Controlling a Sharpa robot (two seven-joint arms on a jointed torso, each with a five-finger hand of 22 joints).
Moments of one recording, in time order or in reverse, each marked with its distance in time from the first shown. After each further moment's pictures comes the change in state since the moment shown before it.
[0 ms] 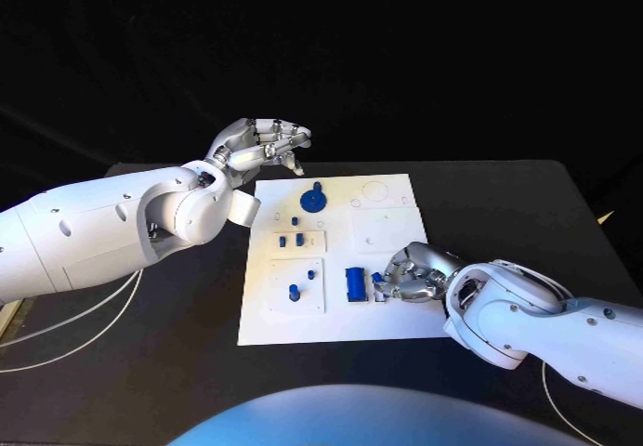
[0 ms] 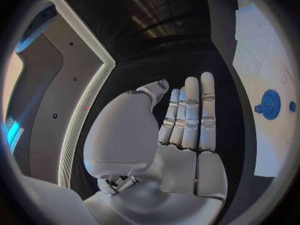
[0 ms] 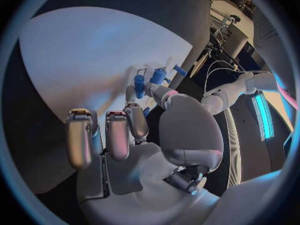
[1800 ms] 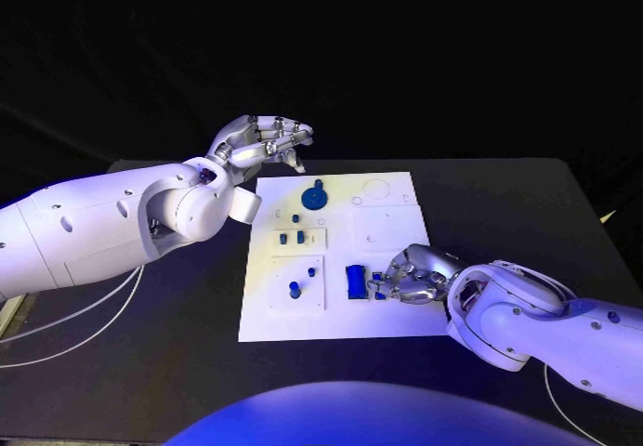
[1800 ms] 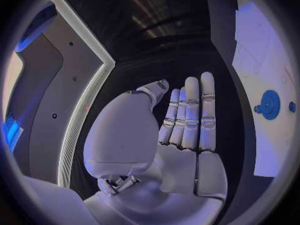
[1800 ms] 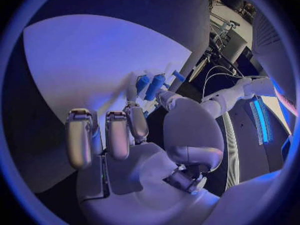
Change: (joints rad) left arm 0.000 -0.001 0.000 0.000 0.000 0.003 -0.005; left_hand 0.000 0.000 0.000 0.000 0.000 -0.004 0.004 0.000 -0.001 -0.004 -0.004 0.000 -0.001 0.000 0.000 0.000 0.001 0.000 0.000 0.000 0.000 0.000; right arm -0.007 -0.007 0.000 0.012 -0.033 0.033 0.003; right_hand -0.138 -0.031 -0.141 0.179 -0.067 0.013 0.001 -0.004 -0.009 0.003 0.004 0.004 0.001 0.000 0.000 0.000 0.000 0.000 0.000 0.000 -0.004 0.000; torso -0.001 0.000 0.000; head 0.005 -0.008
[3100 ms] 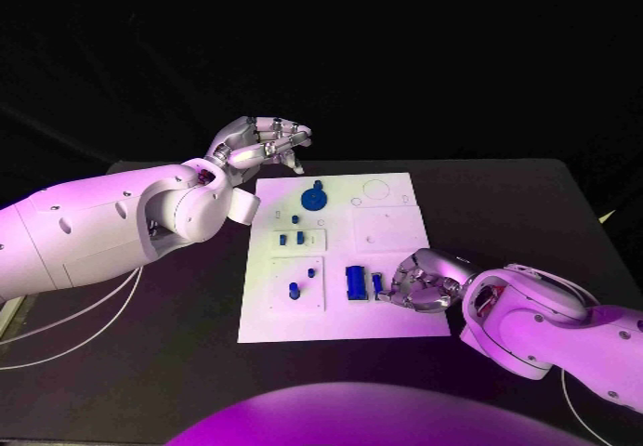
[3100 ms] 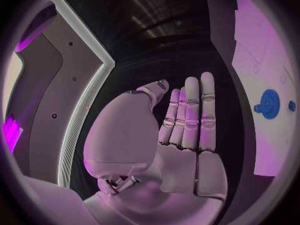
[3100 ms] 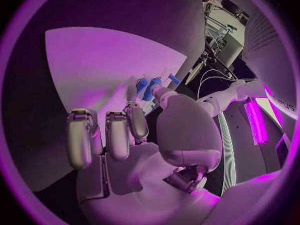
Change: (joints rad) left arm 0.000 -0.001 0.000 -0.002 0.000 0.002 -0.002; left_hand 0.000 0.000 0.000 0.000 0.000 0.000 0.000 0.000 0.001 0.000 0.000 0.000 0.000 0.000 0.000 0.000 0.000 0.000 0.000 0.000 0.000 0.000; right arm 0.002 -0.072 0.000 0.044 -0.015 0.039 0.061; right_hand 0.147 0.018 -0.066 -0.033 -0.075 0.000 0.000 0.000 0.001 0.000 0.000 0.000 -0.001 0.000 0.000 0.000 0.000 0.000 0.002 -0.002 0.000 0.000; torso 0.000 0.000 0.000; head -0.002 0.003
